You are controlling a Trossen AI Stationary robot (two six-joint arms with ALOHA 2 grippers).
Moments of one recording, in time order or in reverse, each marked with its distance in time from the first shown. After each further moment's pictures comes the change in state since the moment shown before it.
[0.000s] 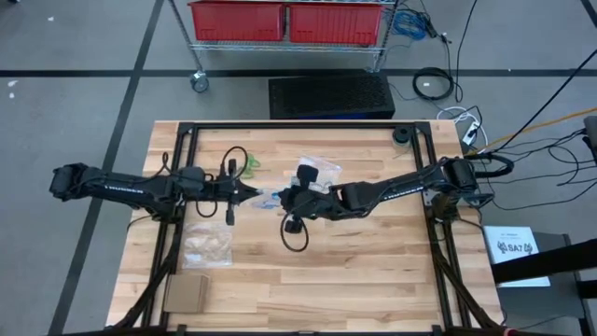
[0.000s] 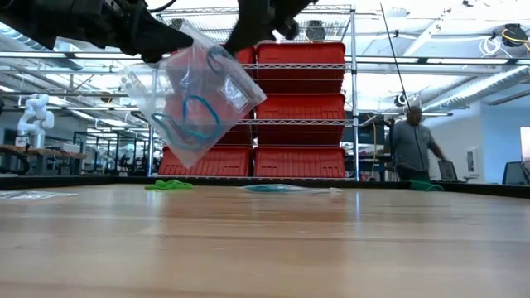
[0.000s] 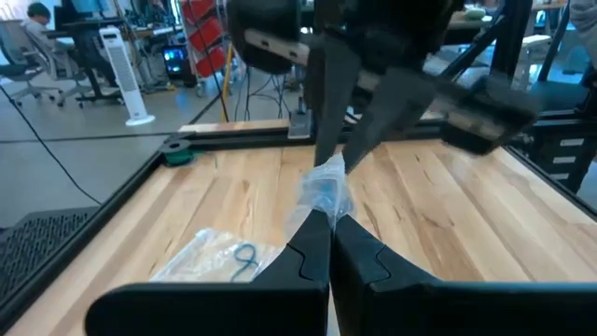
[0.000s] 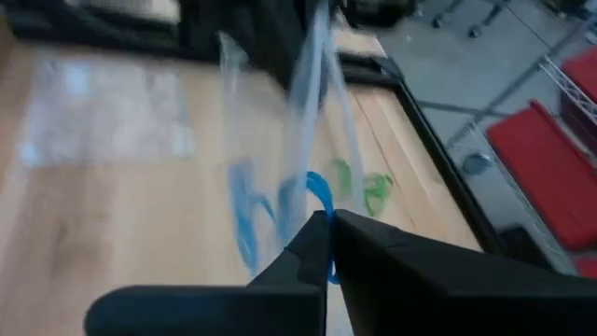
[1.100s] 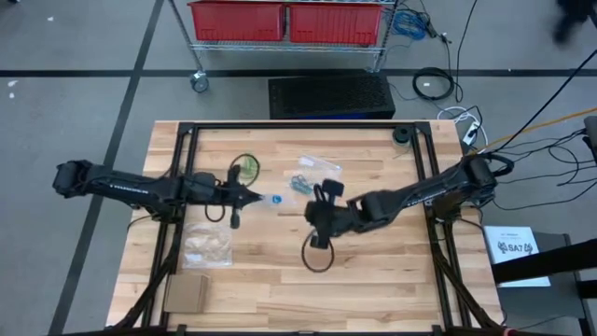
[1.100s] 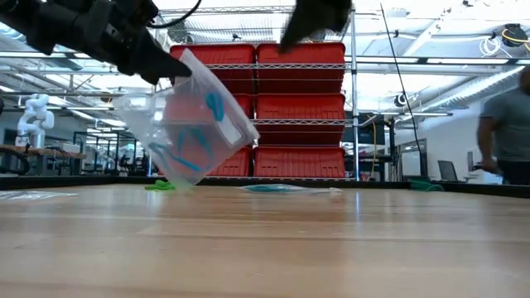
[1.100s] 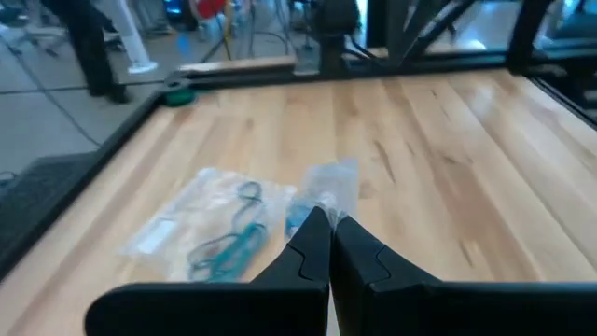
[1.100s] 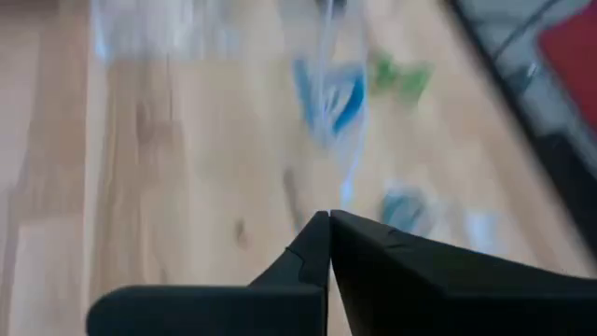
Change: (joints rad) left arm -0.027 0.069 0.000 -0.092 -0.061 0.001; right arm 0.122 -0.137 -0.056 -0.333 -0.022 0.267
